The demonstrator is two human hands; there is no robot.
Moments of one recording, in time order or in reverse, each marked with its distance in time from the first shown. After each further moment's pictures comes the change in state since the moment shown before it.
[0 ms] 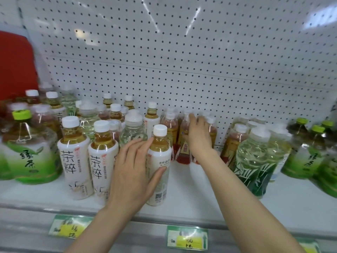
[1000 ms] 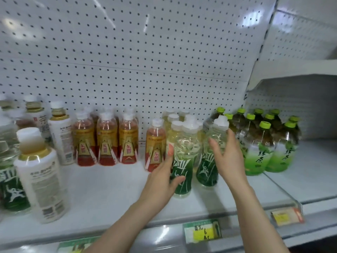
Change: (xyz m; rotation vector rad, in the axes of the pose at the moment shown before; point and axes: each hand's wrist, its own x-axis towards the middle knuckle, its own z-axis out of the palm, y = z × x) left_hand 0.020 0.228 0.163 -0.636 -0.496 -0.096; right_hand -0.109 0.258 -0.129 0.326 0.197 0.369
